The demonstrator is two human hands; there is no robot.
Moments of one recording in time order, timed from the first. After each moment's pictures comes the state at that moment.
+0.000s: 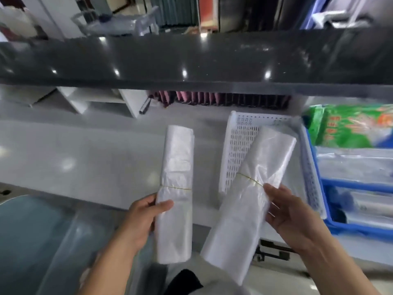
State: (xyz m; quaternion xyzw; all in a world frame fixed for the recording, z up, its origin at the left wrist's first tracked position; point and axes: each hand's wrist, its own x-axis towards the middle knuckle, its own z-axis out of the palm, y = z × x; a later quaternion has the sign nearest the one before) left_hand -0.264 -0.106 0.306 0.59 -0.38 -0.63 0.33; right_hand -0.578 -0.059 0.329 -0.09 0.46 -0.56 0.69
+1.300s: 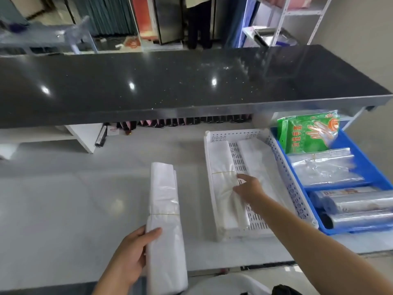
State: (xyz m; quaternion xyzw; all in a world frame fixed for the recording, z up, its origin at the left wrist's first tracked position) left_hand -0.238 -0.207 0.257 0.55 -0.32 -0.74 0.24; right_hand -0.589 -0.216 0.223 -0.22 0.80 -0.36 0.42
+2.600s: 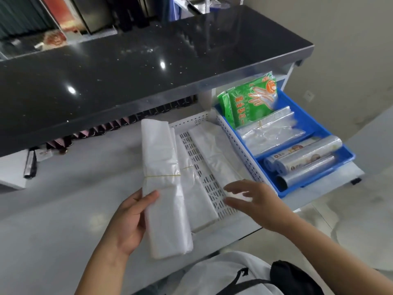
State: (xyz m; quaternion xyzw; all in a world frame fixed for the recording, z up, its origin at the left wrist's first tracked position) left_hand -0.371 -0.245 0.315 0.43 -0.38 -0.80 0.19; right_hand -0.612 -0.065 0.311 -0.41 0.77 -0.35 0.35
